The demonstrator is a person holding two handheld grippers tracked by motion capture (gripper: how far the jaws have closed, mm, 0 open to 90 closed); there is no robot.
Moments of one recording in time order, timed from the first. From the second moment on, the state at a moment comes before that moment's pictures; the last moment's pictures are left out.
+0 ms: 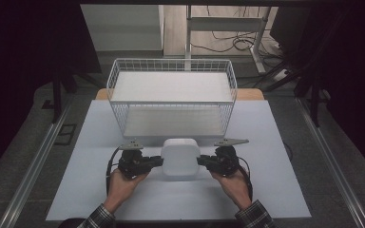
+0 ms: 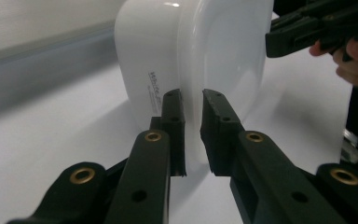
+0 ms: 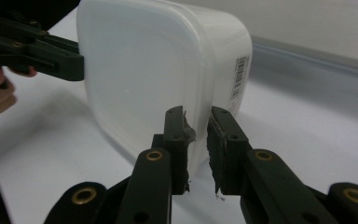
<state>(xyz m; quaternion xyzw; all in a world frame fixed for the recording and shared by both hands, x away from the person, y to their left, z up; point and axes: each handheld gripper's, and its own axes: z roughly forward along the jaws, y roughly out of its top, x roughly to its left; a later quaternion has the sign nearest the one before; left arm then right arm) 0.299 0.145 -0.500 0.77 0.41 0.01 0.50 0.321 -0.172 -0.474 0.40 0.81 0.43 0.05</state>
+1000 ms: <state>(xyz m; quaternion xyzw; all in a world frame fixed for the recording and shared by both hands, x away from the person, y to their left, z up) 0.315 0.149 -0.432 0.77 0.40 0.06 0.50 0.333 -0.169 -0.419 0.37 0.79 0.48 0.09</state>
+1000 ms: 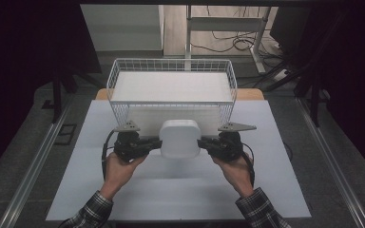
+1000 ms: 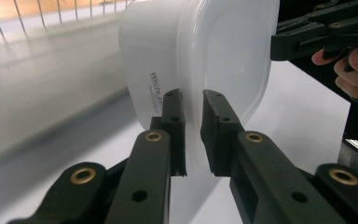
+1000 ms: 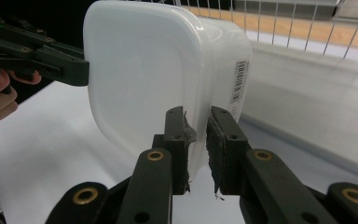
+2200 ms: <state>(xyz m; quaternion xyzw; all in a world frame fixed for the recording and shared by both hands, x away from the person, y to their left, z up) 0.358 0.169 -0.311 0.75 0.39 0.09 0.53 0.376 -0.150 -0.305 0.35 0.76 0.53 0.13</state>
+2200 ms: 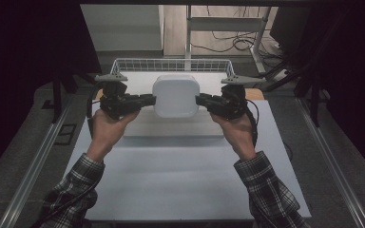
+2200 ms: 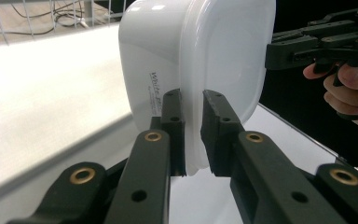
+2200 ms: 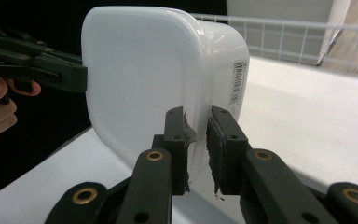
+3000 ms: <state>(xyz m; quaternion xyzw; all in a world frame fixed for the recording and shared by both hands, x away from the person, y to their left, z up) 0.405 0.163 -0.305 0.74 0.41 0.10 0.52 0.431 -0.137 -0.292 0.39 0.76 0.51 0.11</state>
